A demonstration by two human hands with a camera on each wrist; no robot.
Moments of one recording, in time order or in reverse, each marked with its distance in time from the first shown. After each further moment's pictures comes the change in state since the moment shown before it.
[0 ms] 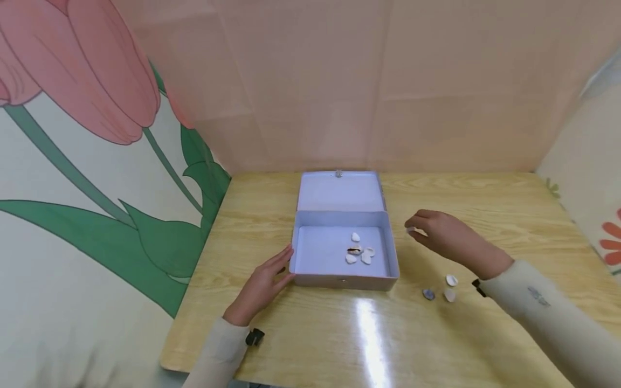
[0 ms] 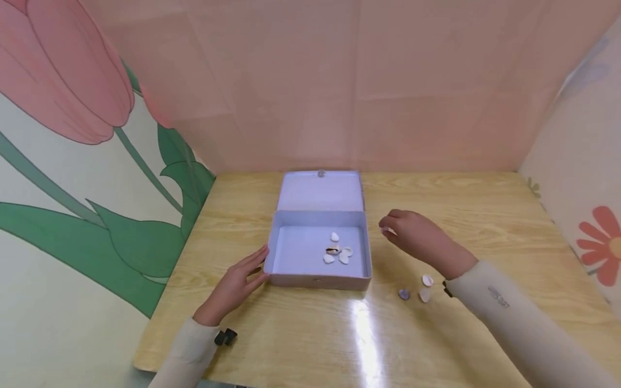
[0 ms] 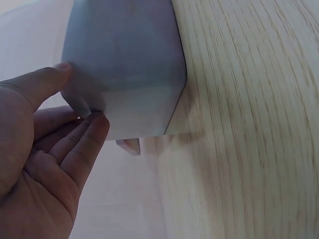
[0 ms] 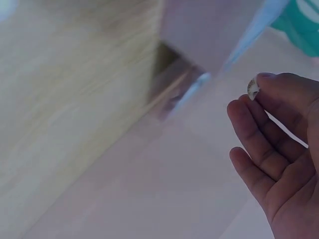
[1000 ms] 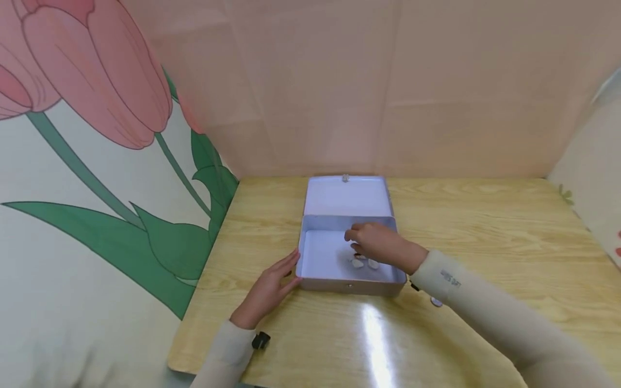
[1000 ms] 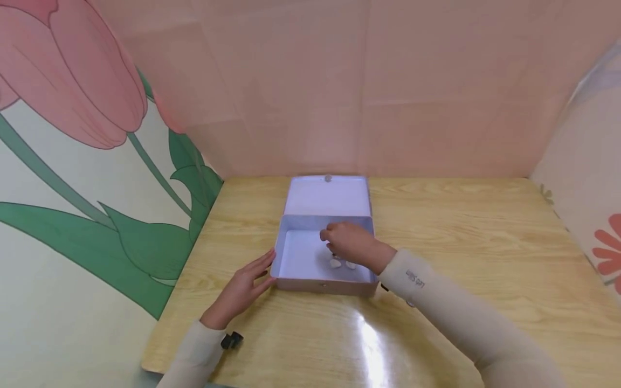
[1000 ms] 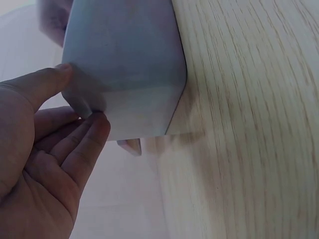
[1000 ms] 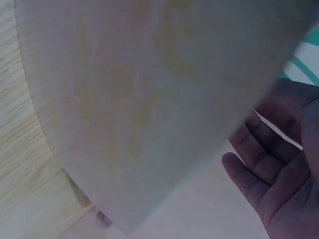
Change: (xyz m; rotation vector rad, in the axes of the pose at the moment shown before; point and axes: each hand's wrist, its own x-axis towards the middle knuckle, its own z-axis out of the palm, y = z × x) left_hand 0.002 0.001 0.001 0.017 -0.004 0.012; right_hand 0.097 -0.066 0.064 -0.045 -0.120 -0.174
